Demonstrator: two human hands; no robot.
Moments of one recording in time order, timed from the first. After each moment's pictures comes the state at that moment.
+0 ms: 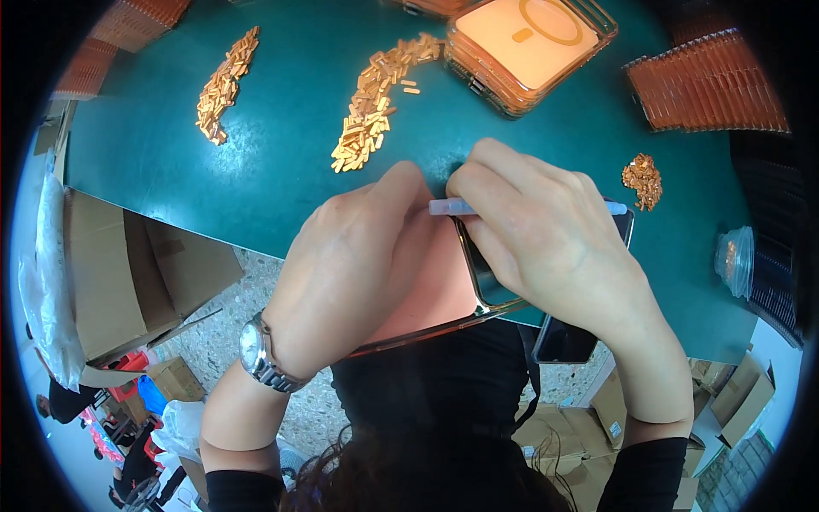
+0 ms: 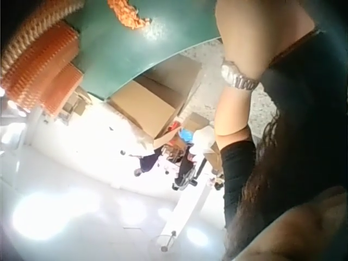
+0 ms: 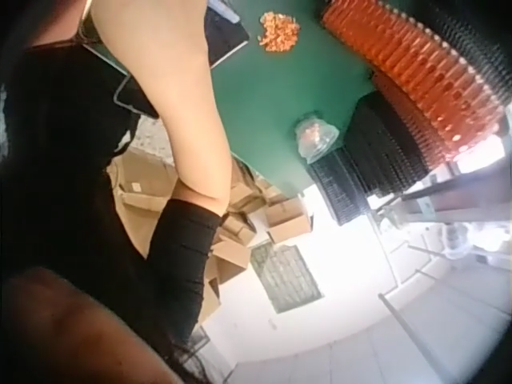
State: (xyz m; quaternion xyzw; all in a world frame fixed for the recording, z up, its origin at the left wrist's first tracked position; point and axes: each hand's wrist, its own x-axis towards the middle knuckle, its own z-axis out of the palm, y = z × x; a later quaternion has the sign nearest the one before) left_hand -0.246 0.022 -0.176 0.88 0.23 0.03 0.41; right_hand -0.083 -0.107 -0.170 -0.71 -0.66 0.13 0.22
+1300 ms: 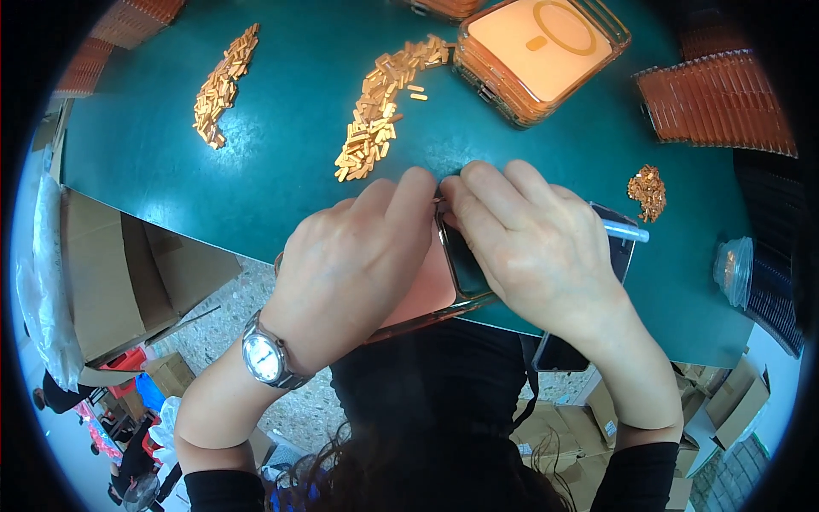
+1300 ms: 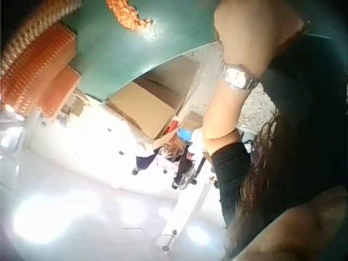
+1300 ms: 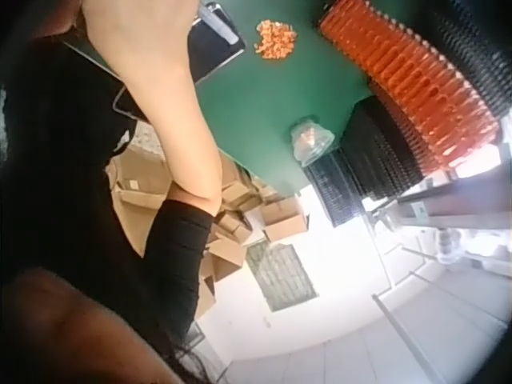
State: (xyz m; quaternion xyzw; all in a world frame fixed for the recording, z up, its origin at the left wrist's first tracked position) left_hand -0.248 0.029 -0.189 0.96 0.15 0.06 0.21; right_hand -0.092 -0.106 -0.189 -0.71 -0.69 -0.01 0.14
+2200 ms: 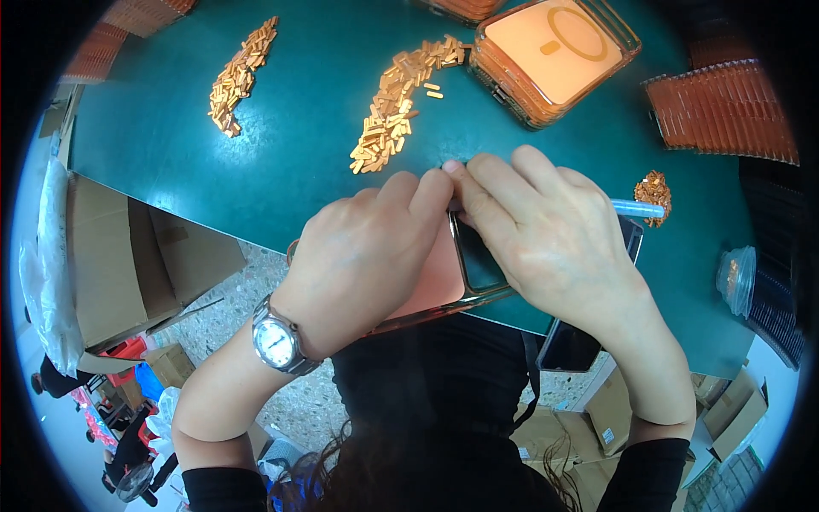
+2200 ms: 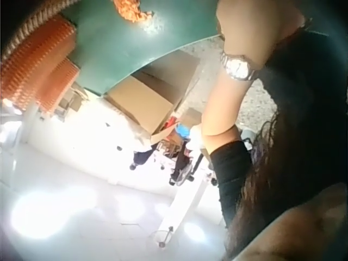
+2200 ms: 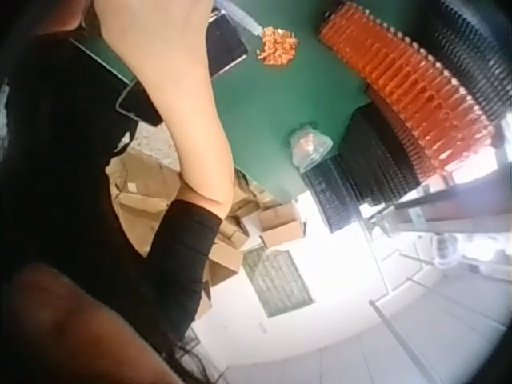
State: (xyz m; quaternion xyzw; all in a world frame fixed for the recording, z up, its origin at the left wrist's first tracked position) left_hand -0.249 0.029 -0.190 0.97 0.15 0.02 0.20; right_hand -0.083 -0.101 -0.185 -0.67 -0.73 -0.04 0.14
